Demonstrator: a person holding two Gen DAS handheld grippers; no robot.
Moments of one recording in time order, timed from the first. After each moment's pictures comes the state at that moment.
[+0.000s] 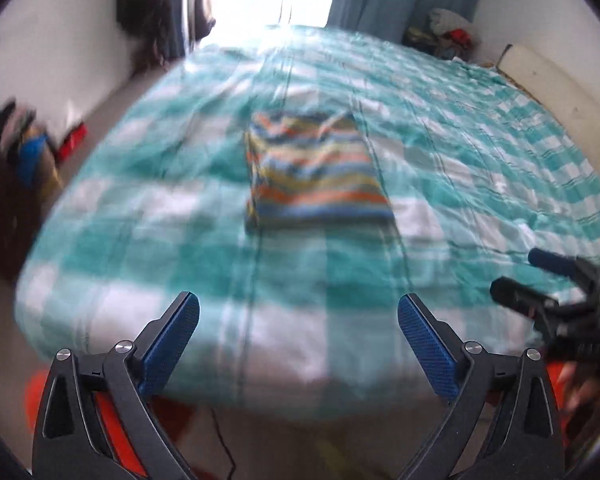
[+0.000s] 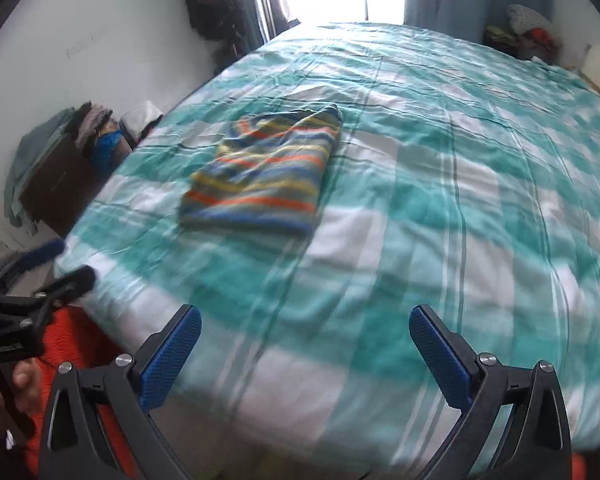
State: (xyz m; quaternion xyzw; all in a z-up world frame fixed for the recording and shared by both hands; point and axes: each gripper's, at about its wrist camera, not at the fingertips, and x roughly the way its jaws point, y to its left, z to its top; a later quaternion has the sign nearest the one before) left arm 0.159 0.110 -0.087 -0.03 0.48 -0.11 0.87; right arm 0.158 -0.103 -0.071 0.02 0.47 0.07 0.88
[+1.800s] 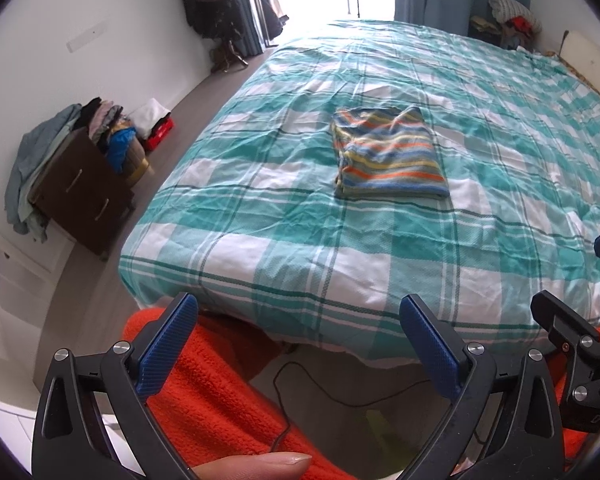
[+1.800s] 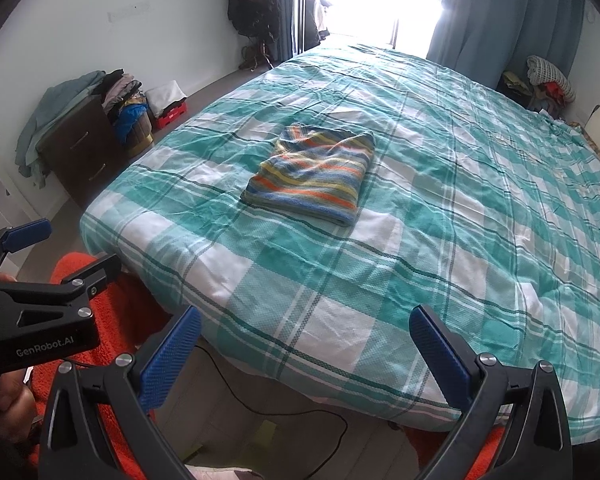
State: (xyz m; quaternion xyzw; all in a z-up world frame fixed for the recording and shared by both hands) left arm 0.083 0.116 -0.034 0.04 0.47 0.05 0.88; right arm 0.083 -0.046 -0.012 -0.07 0.46 0.09 0.88
